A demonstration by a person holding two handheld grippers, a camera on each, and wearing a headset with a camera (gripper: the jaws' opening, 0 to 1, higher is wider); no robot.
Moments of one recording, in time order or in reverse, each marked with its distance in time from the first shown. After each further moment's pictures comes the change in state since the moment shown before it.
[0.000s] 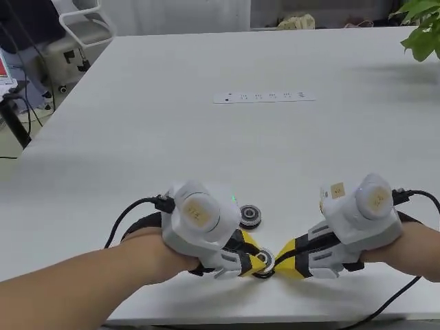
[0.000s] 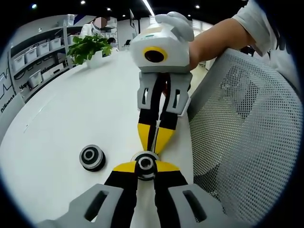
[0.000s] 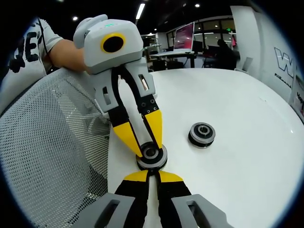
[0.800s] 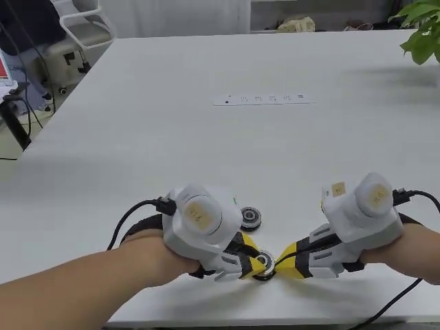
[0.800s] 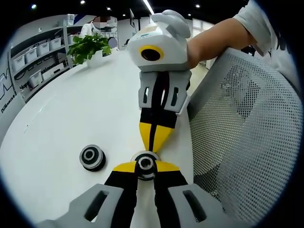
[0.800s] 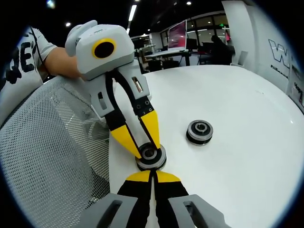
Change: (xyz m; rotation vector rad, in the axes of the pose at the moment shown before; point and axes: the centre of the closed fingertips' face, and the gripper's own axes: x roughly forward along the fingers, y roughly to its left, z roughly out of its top) left arm 0.000 0.000 0.000 0.001 0.007 0.005; right arm -0.002 -0.001 0.001 0.074 -0.009 0.001
